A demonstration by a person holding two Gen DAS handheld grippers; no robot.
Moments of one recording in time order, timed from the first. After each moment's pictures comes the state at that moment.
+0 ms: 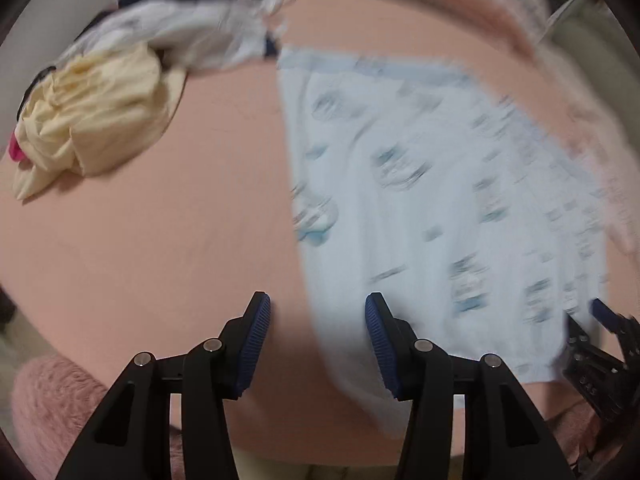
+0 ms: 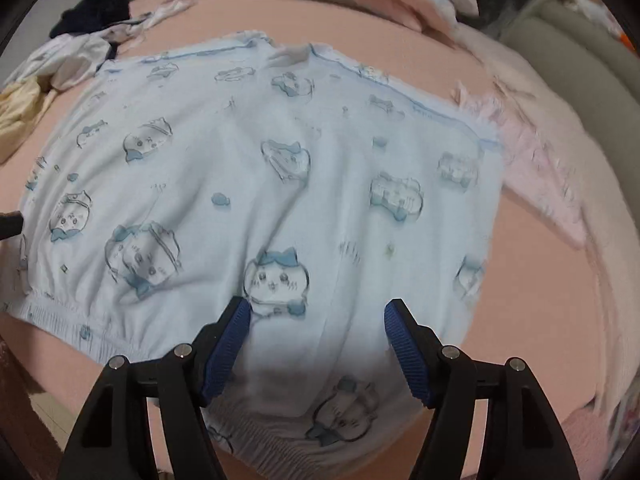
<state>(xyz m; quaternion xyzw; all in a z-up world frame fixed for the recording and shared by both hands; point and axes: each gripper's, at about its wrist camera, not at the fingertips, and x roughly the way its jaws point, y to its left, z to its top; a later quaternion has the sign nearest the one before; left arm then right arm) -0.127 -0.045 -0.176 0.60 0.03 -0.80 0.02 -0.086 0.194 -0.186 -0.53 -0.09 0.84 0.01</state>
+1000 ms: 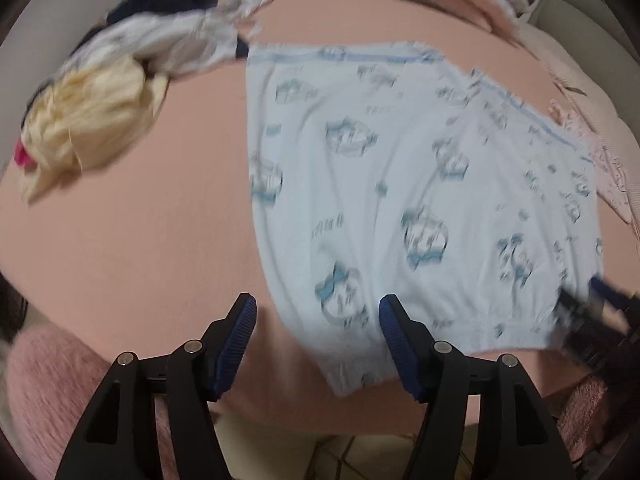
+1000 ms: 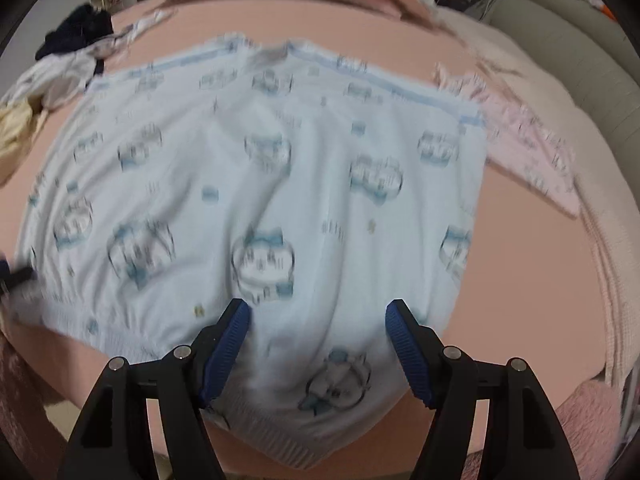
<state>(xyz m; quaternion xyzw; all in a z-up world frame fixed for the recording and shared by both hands) -0.099 -0.017 -0.164 0.56 0.01 -0.83 0.01 -0.077 0.203 -0.190 -0.55 -0.06 0.83 0.03</state>
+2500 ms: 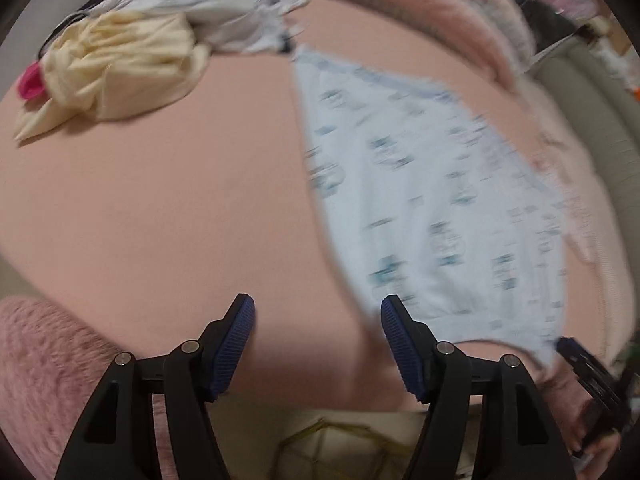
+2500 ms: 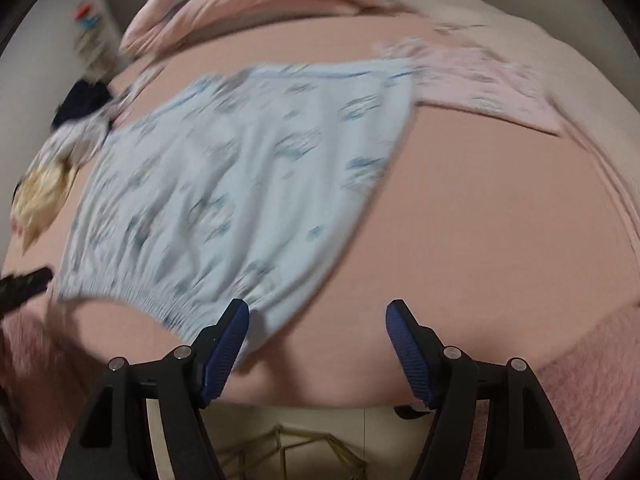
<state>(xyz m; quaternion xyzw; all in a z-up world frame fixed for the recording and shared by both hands) -0.051 -0.061 -0.149 0.53 0.13 -0.83 -0.05 -0.027 0.308 -0.173 -0.52 0.08 0.85 0.00</state>
